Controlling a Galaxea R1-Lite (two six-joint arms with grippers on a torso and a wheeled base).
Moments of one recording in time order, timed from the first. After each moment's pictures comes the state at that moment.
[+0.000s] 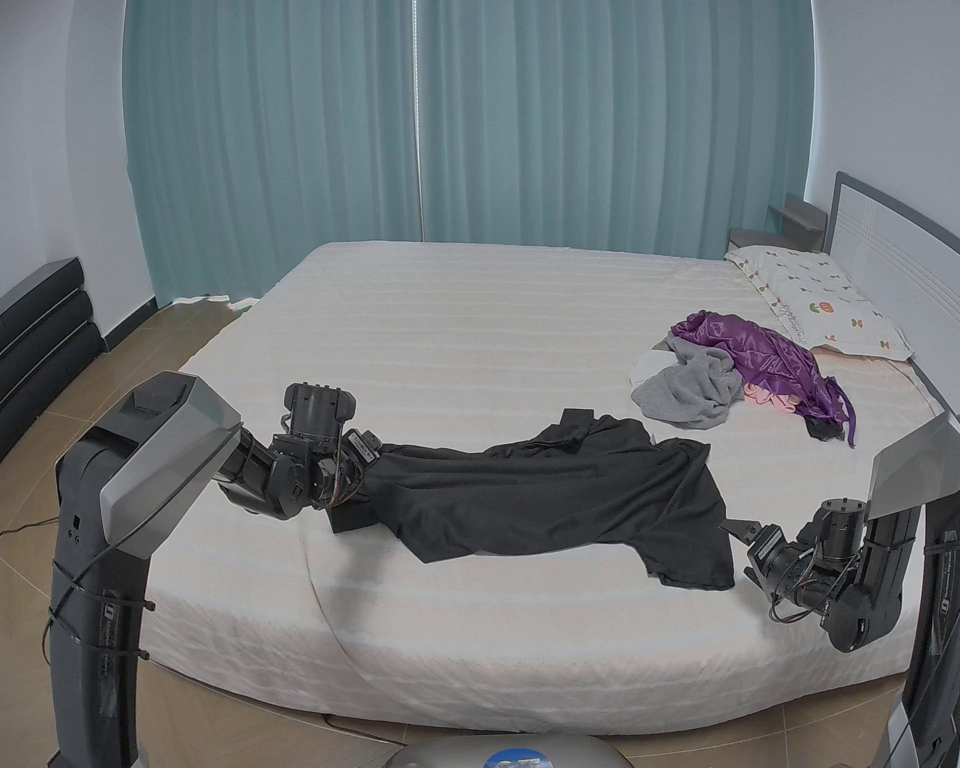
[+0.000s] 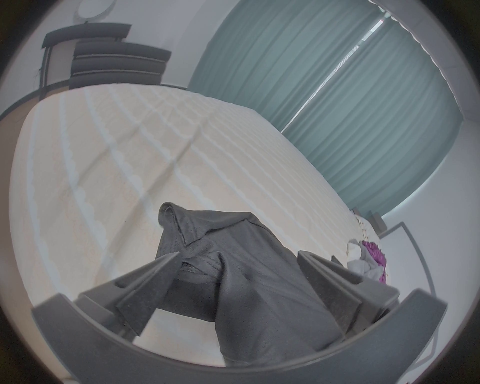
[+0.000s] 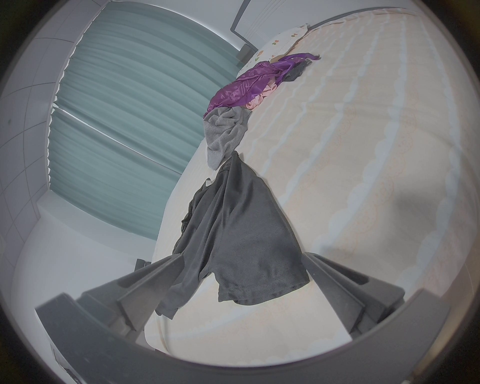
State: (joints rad) left arm -0.25 2.47 -1.45 -0.42 0.17 -0.86; right arm 0.00 2.39 -0.33 -1.55 0.19 0.93
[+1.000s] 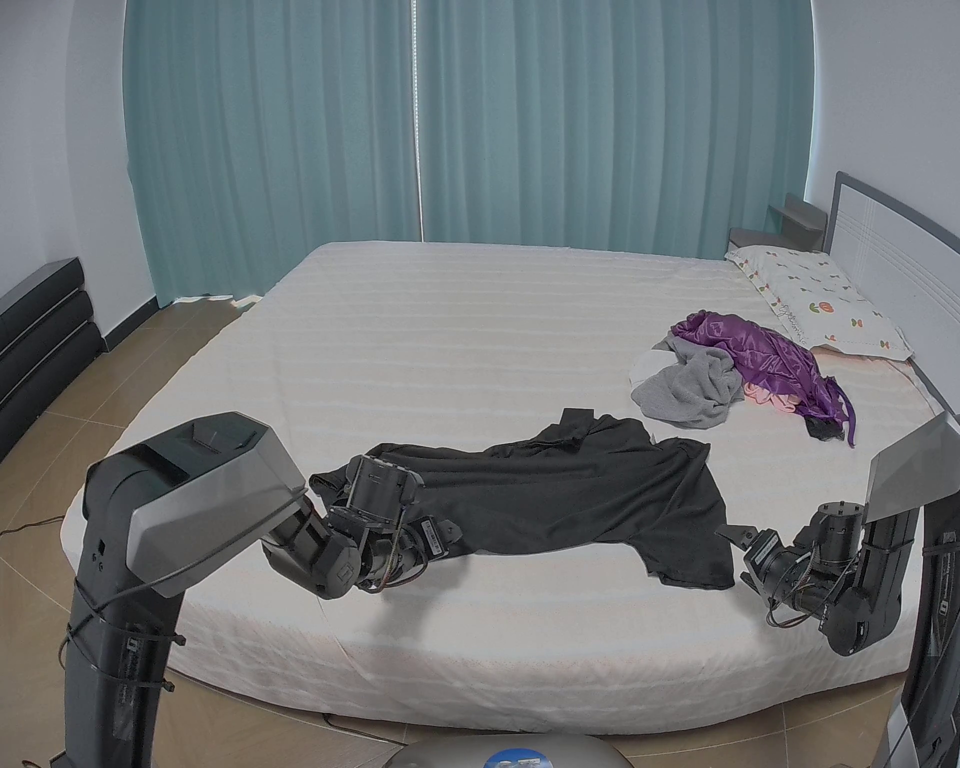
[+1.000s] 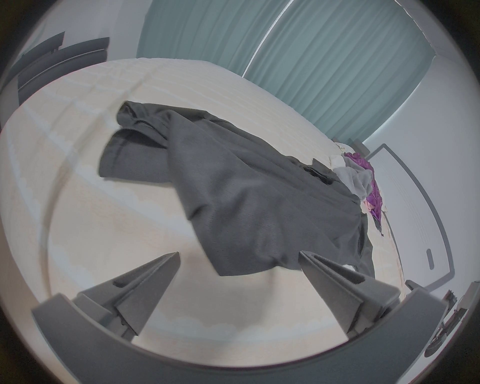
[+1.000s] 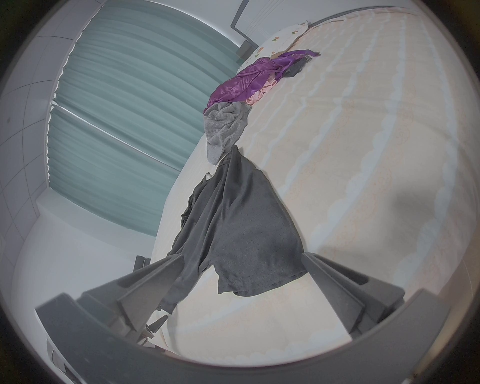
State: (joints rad) left arm -0.45 2.47 -1.18 -0.53 0.05 -0.72; right arm 0.02 2.38 -0.31 -1.55 0.19 0.93
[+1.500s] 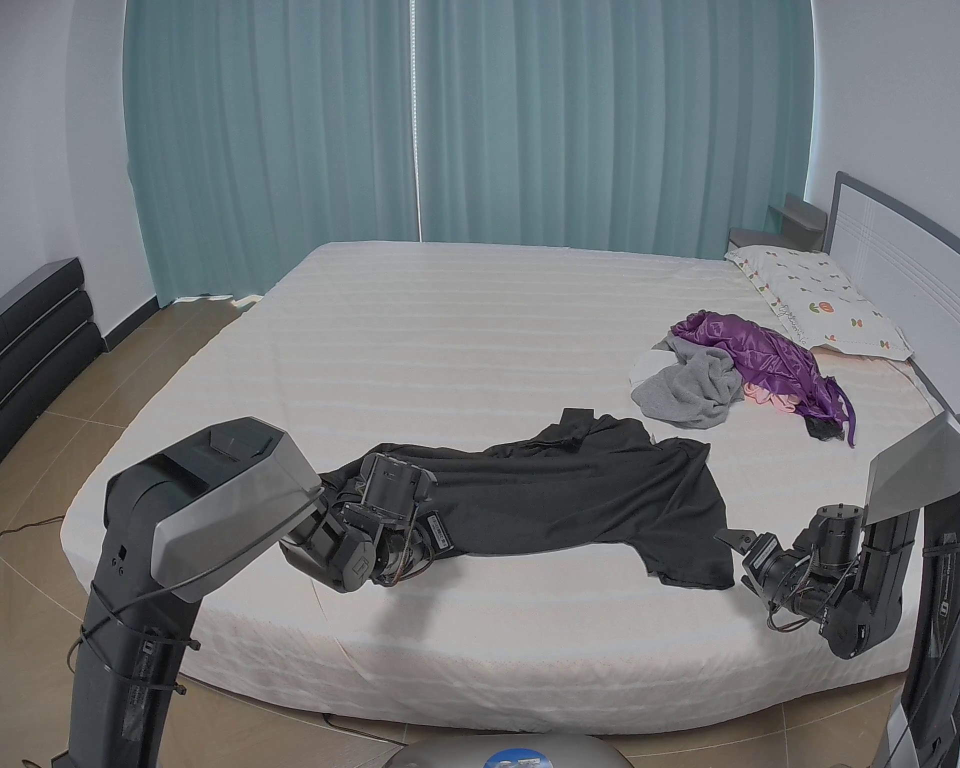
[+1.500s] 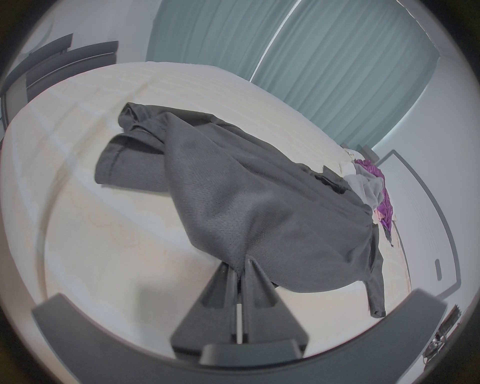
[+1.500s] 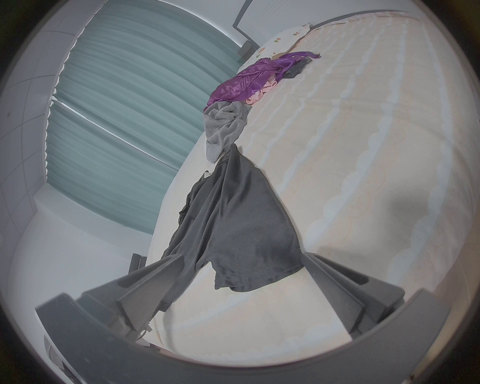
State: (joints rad) left arm -0.45 2.53 -1.30 -0.47 0.12 -0.74; right arm 0.03 2.38 -0.29 -1.55 0.17 0.91
